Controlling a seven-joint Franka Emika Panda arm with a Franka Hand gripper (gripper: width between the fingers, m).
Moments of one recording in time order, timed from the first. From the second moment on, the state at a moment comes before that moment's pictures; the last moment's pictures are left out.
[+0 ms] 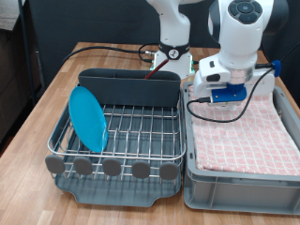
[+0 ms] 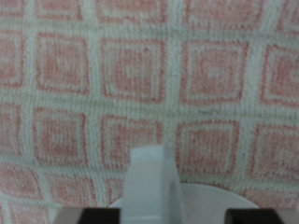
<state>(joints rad) 0.43 0.13 -0.13 -2.42 0.24 2.32 0.83</state>
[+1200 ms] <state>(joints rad) 0.38 -0.07 -0.26 -2.37 -0.01 2.38 0.86</state>
